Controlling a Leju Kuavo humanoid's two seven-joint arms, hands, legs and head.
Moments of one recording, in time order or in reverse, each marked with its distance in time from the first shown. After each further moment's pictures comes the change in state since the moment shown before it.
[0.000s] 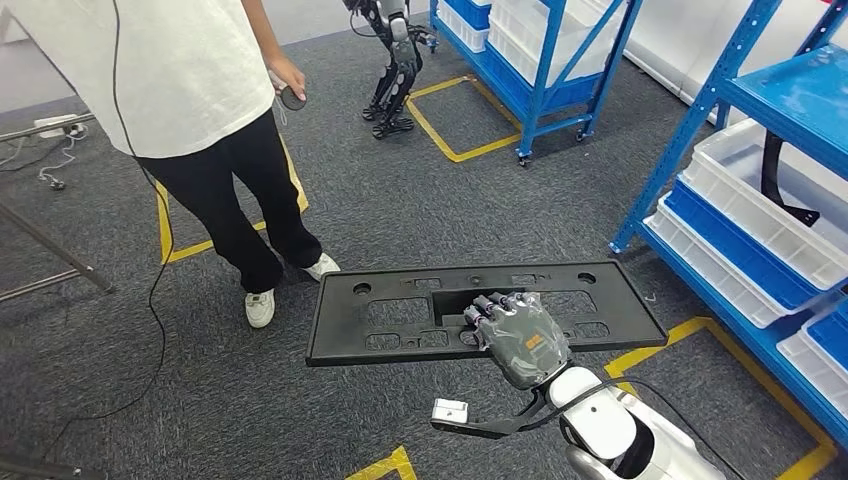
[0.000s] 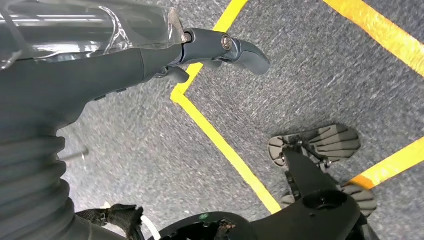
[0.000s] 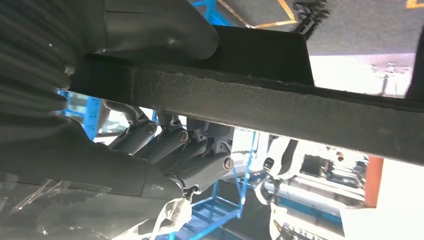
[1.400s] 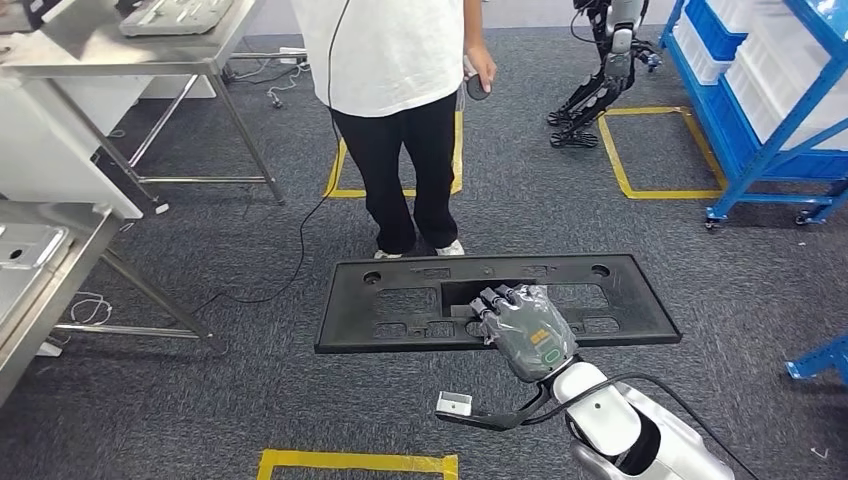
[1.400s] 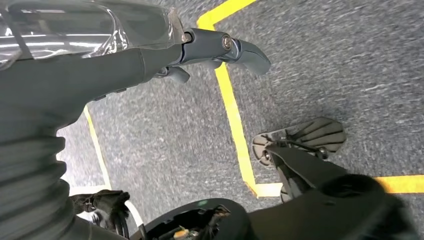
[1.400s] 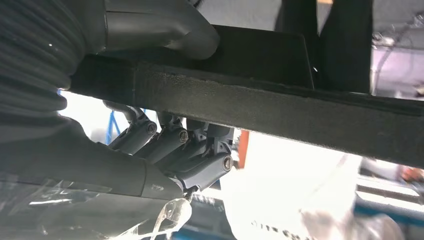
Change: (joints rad) left arm -0.001 -0.003 0.022 -0.001 -0.005 -0.001 0.000; right arm -0.029 -0.014 0.012 -0.016 0.060 0.011 -0.010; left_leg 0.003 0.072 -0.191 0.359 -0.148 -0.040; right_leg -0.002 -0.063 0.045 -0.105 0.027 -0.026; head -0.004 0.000
